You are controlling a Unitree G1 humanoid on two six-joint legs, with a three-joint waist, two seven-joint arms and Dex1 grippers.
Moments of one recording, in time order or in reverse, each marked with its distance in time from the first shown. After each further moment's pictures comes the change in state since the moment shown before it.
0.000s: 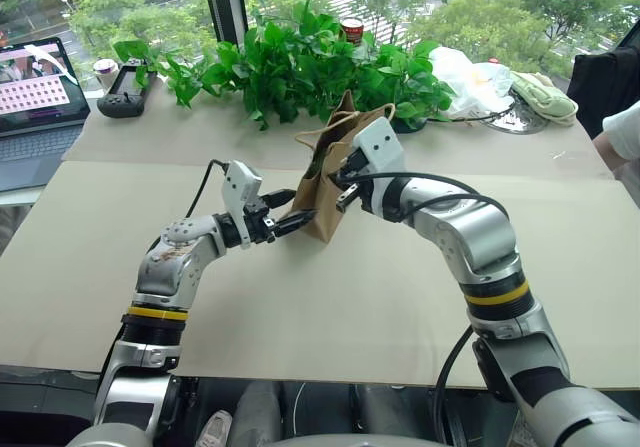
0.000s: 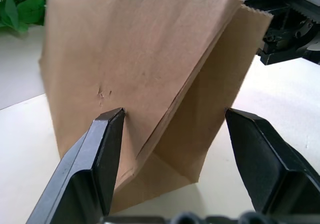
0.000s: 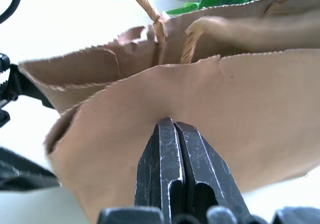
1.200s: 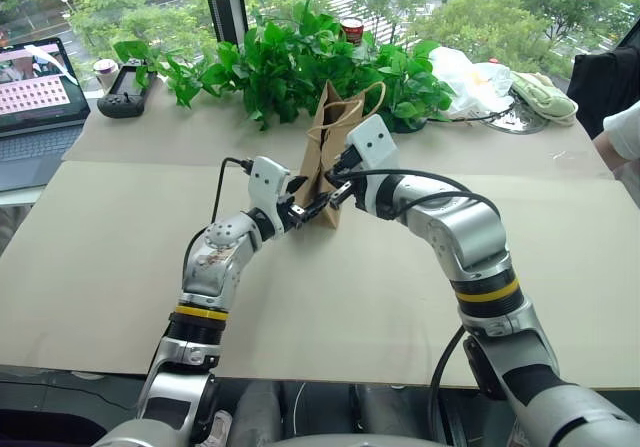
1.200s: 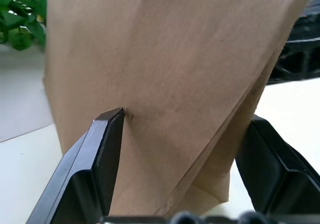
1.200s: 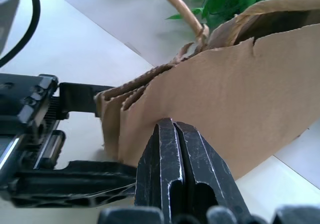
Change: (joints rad) left arm -0.048 -0.208 -0.021 0.073 0.177 -0.109 0.316; right arm -0.010 0.040 -0.004 0.014 -0.018 0.000 0.007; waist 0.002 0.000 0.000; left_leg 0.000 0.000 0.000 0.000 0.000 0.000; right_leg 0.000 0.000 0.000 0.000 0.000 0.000
